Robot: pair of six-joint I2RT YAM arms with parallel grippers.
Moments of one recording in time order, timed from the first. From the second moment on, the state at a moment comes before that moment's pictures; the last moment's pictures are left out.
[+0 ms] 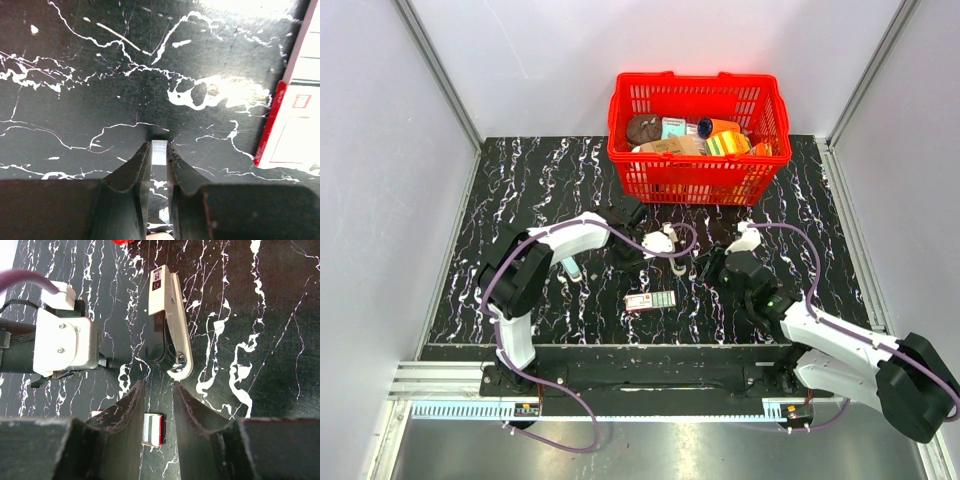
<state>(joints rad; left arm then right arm) -0.65 1.88 1.24 -0.65 0.21 0.75 0.72 1.01 0.40 0.20 0.30 0.74</state>
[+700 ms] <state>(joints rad) -0.54 1.52 1.40 -0.59 0.67 0.22 0.72 0.89 0.59 0.04 0.18 0.67</state>
